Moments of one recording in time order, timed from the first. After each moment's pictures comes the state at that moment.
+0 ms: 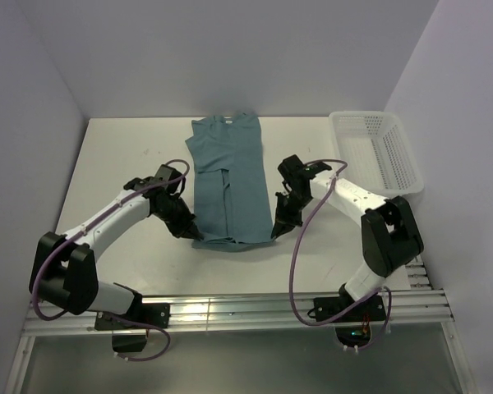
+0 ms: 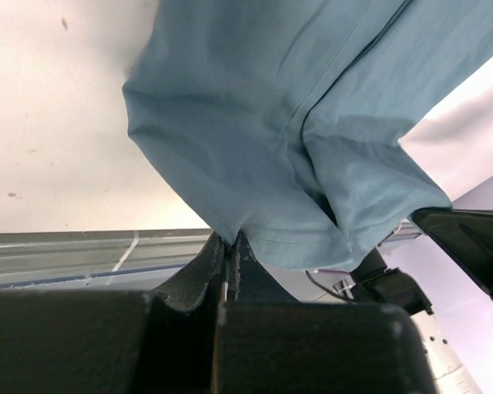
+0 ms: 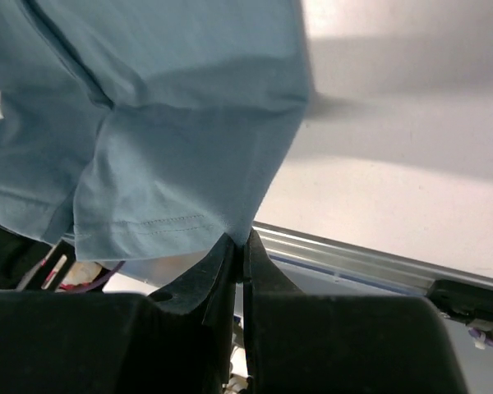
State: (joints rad) left arm -0.43 1.39 0.96 -0.87 0.34 -1.03; right arm 0.48 1.60 1.10 -0.95 -0.39 0.70
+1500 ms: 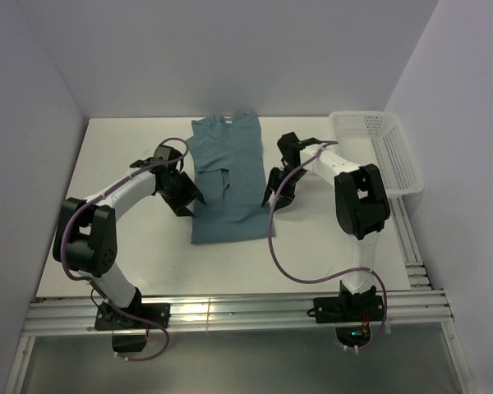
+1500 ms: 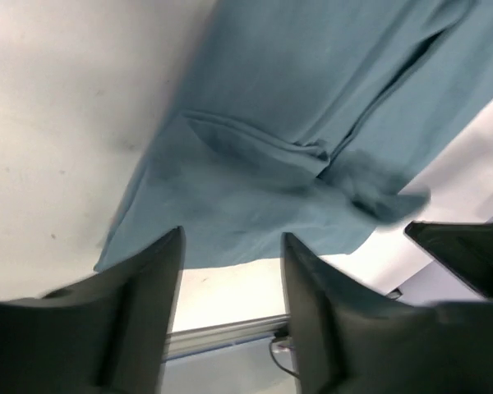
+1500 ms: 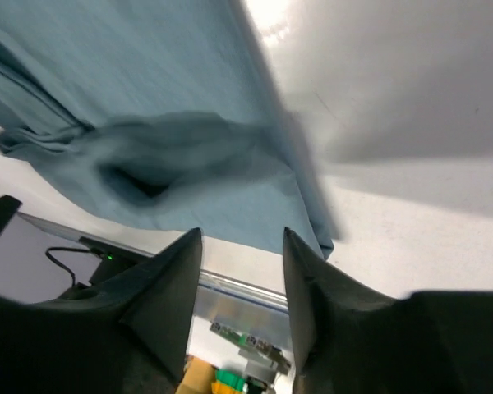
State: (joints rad) left arm -0.31 1.67 1.14 -0.68 0.26 -0.96; right arm 0.35 2.00 1.49 -0.94 -0.40 0.67
